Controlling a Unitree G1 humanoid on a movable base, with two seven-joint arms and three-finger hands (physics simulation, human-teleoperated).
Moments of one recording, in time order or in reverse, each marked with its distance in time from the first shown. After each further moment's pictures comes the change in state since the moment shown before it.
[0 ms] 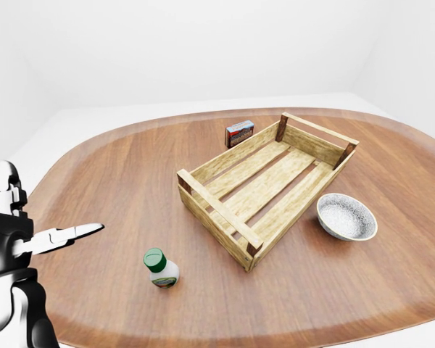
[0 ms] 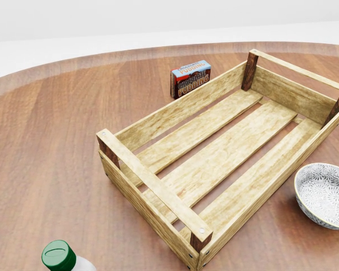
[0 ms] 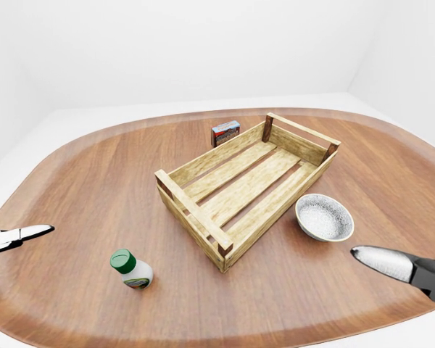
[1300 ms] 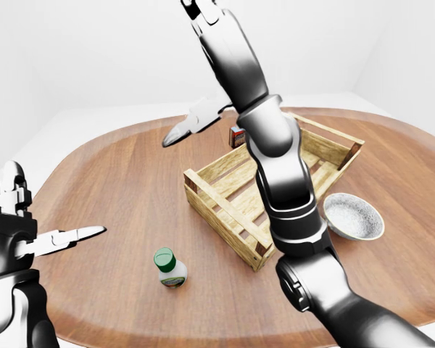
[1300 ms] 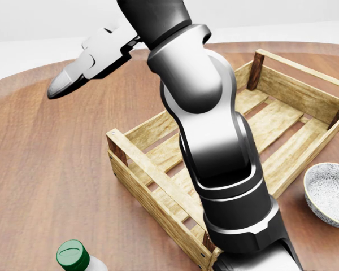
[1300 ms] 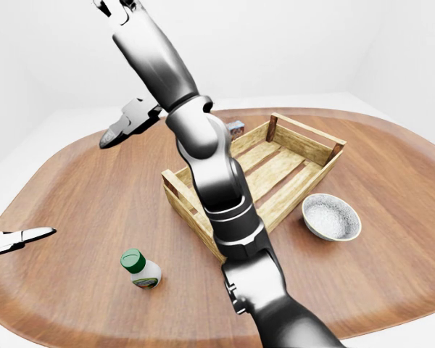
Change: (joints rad) left arm 0.008 -0.007 -0.002 -0.008 -0.016 0.000 -0.028; right arm -1.317 0.486 0.921 1.035 -0.977 0.000 0.389
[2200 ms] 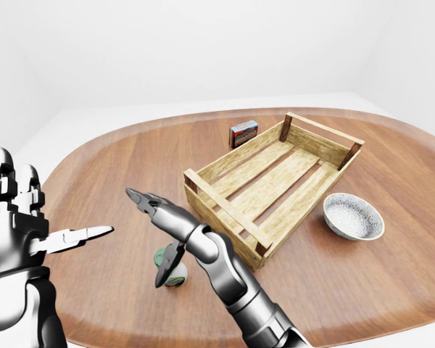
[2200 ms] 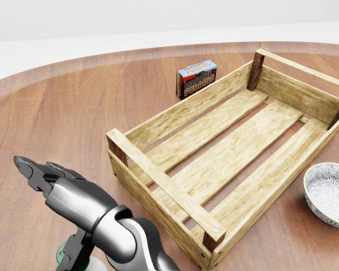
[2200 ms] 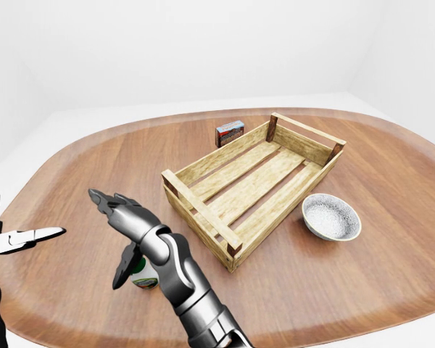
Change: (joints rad) left arm -0.002 -0.007 -0.038 0.038 0.029 0.000 0.002; right arm 0.663 0.262 0.378 0.223 -0.352 0.000 0.163
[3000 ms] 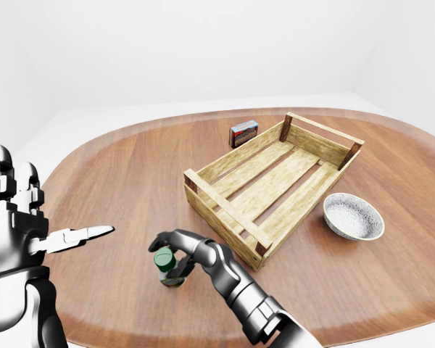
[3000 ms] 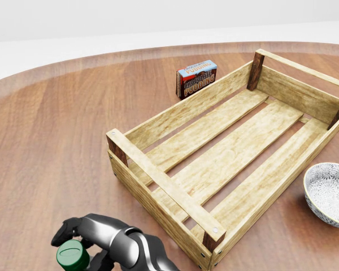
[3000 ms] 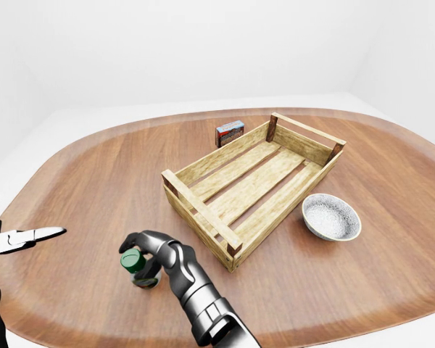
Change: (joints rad) left arm -0.001 -0.004 -0.004 -0.021 0.007 0.000 -0.001; right arm -0.077 0.000 -0.111 0.489 -0.054 0.000 -0.010
